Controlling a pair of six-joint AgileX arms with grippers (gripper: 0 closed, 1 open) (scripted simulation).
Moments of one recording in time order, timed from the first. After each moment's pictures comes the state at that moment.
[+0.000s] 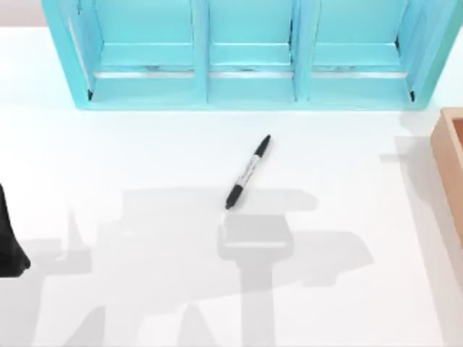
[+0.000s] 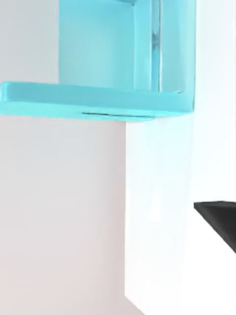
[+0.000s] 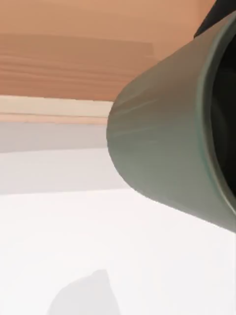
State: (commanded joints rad) left arm 0.00 0.00 0.00 0.00 0.00 0.00; right arm 0.06 1.75 1.65 -1.48 0.00 0.08
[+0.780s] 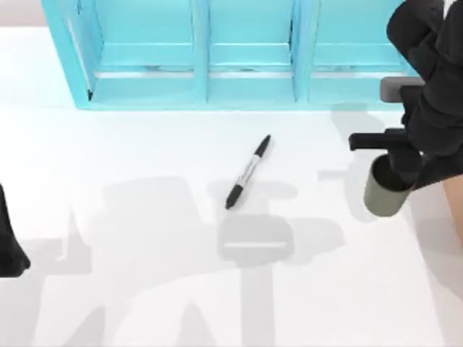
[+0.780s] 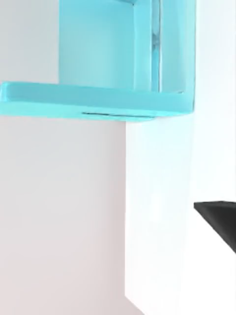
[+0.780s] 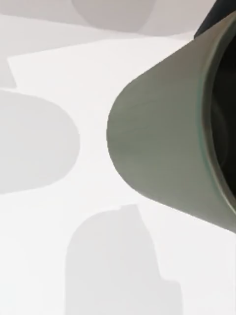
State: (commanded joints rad) left arm 0.00 0.00 0.00 0.00 0.00 0.00; right arm 0.34 1.87 1.46 -1.15 0.00 0.36
